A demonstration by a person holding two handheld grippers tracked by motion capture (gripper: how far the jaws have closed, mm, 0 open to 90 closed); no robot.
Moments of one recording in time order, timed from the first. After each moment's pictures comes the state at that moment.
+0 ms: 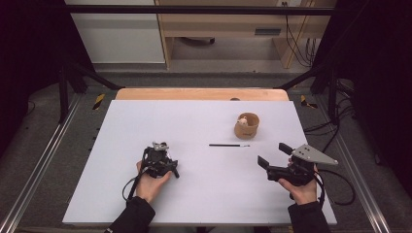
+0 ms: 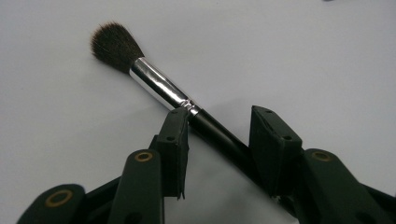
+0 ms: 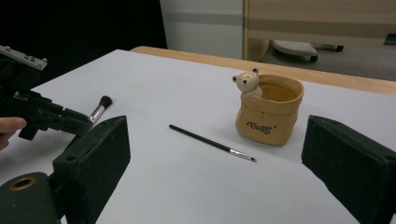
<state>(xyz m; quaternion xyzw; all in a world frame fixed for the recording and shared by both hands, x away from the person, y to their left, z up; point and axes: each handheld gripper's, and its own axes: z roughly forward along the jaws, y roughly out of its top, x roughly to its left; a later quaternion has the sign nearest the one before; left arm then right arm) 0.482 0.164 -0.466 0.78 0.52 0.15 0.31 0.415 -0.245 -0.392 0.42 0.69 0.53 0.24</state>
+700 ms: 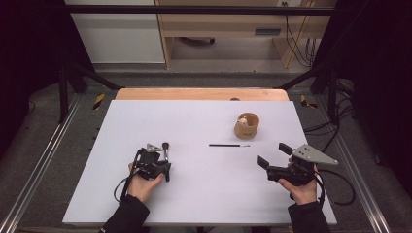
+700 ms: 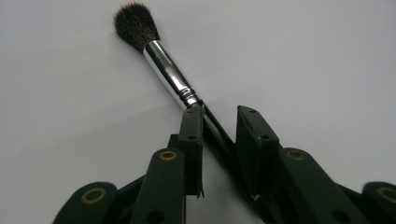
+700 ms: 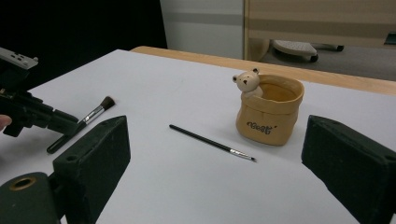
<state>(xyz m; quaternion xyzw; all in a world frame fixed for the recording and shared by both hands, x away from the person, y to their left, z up) 0.476 0.183 -0.462 0.80 0.50 0.13 0.31 0.415 -0.245 -0.392 0.42 0.69 0.53 0.24</state>
